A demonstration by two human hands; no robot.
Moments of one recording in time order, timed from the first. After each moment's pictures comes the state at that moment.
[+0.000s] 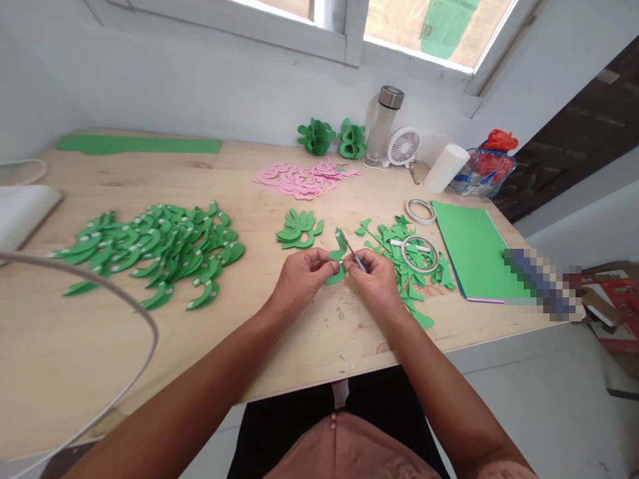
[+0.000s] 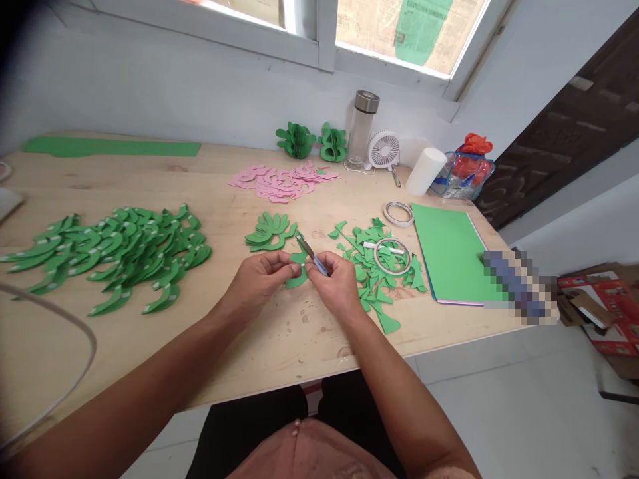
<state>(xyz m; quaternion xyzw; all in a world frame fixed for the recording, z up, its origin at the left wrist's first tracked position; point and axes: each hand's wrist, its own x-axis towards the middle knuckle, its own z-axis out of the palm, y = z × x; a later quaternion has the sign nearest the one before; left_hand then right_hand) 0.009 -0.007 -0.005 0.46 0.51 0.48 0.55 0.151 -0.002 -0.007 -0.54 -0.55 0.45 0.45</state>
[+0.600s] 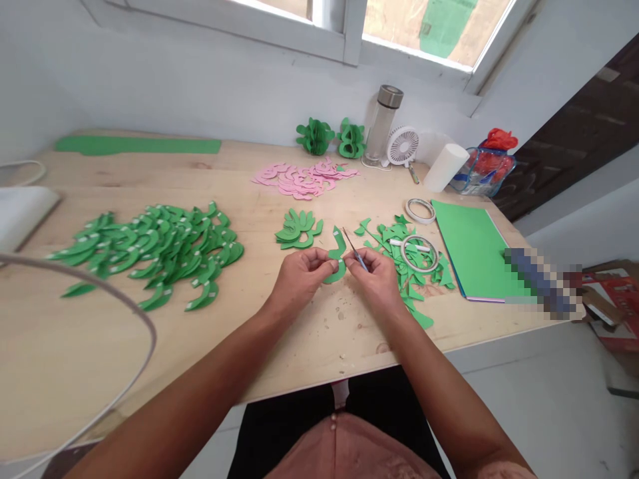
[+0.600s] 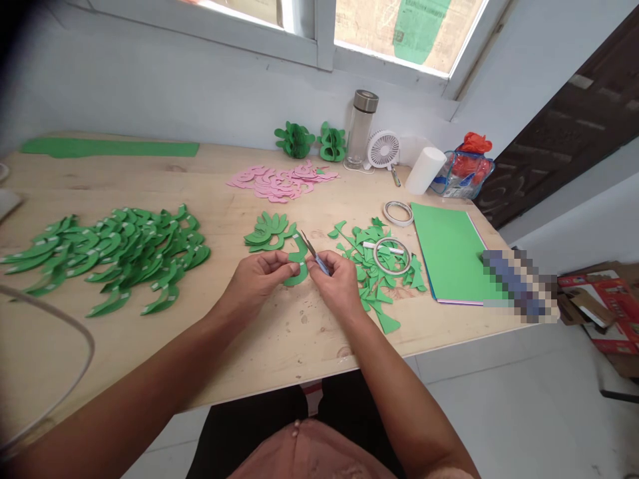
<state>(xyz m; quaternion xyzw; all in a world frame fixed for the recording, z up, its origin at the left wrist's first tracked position) 0.011 -0.009 0.000 0.44 0.51 0.49 0.55 0.153 -0.001 -0.009 -0.53 -0.56 0.45 0.46</state>
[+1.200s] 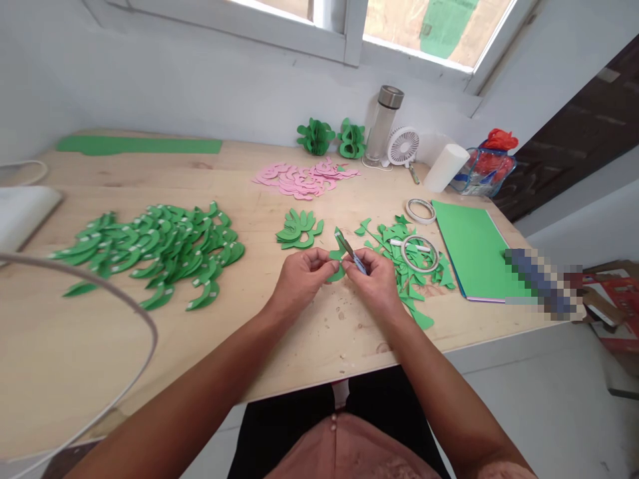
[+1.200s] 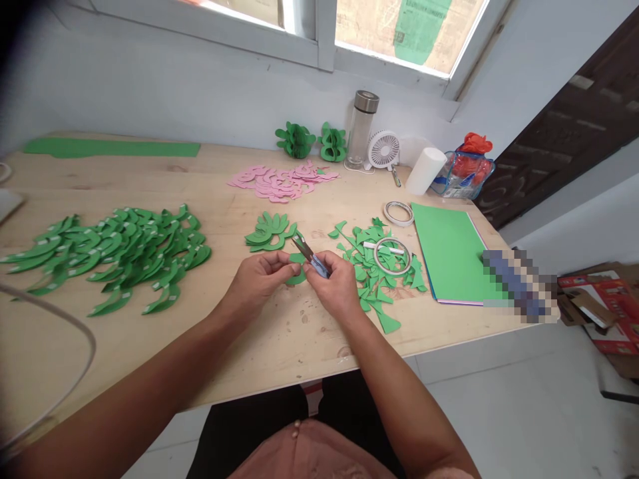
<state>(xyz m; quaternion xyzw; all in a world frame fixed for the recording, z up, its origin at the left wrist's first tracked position) 0.010 -0.007 -0.006 0.45 0.51 0.48 0.55 0.152 -0.003 -0.008 -0.53 -0.59 0.41 0.45</state>
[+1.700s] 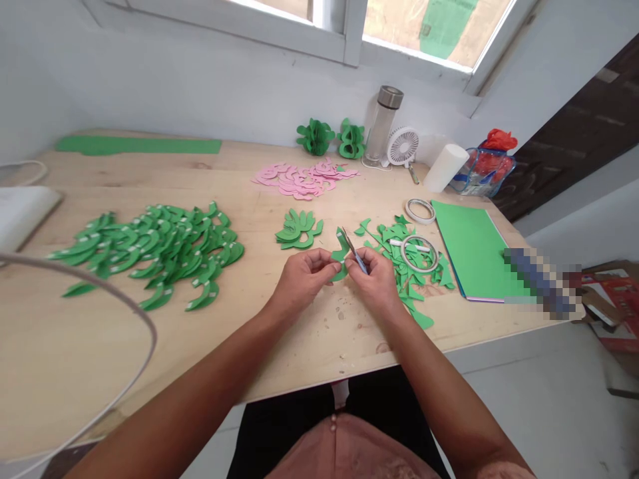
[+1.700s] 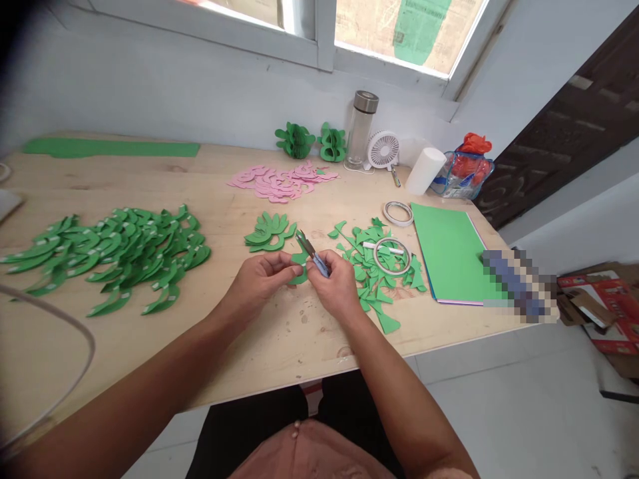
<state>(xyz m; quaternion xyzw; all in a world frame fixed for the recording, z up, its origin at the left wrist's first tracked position) 0.011 -0.008 -0.004 0.46 0.48 0.48 0.57 0.152 -0.002 -0.009 -0.53 -0.58 0.42 0.46</state>
